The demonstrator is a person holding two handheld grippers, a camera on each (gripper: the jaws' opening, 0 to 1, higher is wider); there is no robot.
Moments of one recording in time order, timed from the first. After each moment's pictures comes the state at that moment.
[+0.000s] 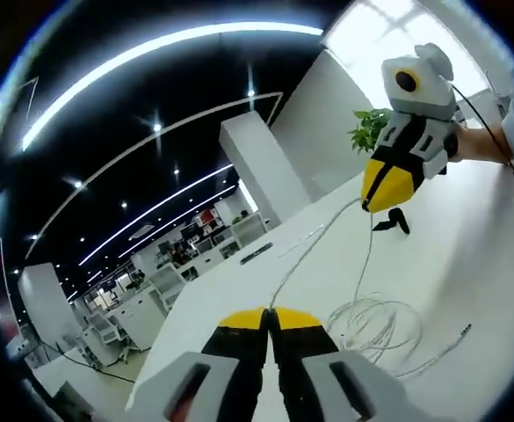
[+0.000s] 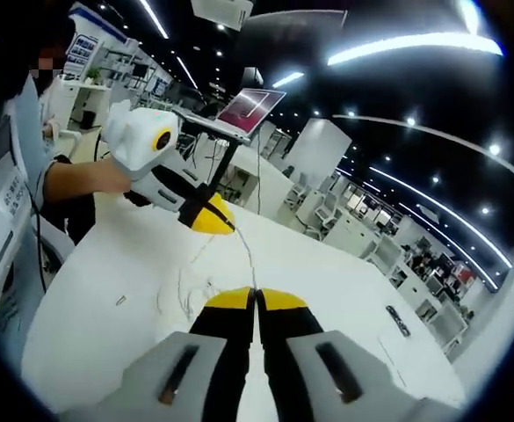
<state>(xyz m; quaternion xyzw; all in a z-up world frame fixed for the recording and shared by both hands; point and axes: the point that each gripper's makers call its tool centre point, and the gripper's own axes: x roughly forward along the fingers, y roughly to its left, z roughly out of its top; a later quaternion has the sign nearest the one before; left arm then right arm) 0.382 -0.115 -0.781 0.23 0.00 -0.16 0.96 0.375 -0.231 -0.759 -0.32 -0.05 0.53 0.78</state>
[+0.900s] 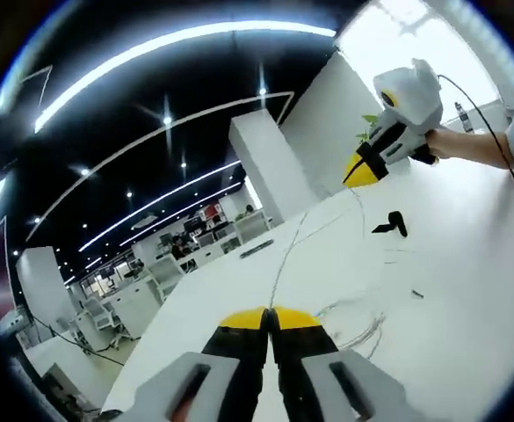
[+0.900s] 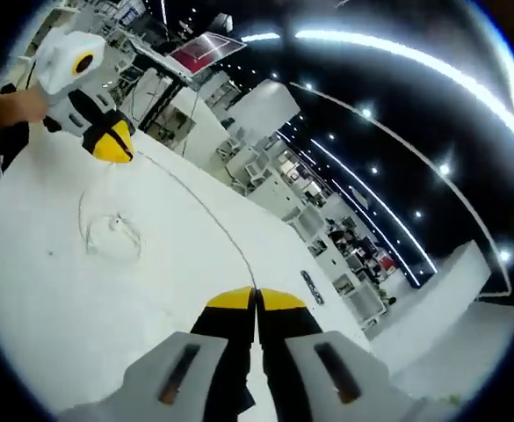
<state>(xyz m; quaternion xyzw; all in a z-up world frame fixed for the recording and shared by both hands) 0.371 -0.119 -0.801 0.18 0.02 -0.18 0.97 0.457 -0.297 -0.754 -0.39 -0.01 0.35 0.85</state>
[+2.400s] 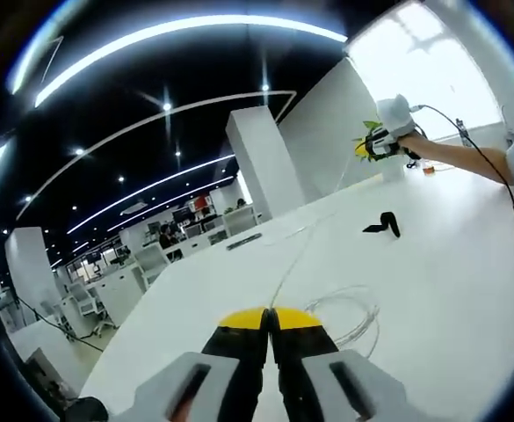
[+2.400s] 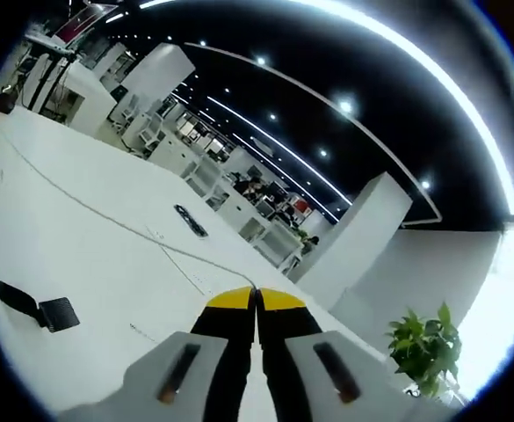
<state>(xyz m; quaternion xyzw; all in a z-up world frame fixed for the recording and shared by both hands) 0.377 -0.121 -0.818 0.16 0.04 -0.19 0.97 0.557 -0.522 -0.690 -0.37 -0.01 0.06 0.93</state>
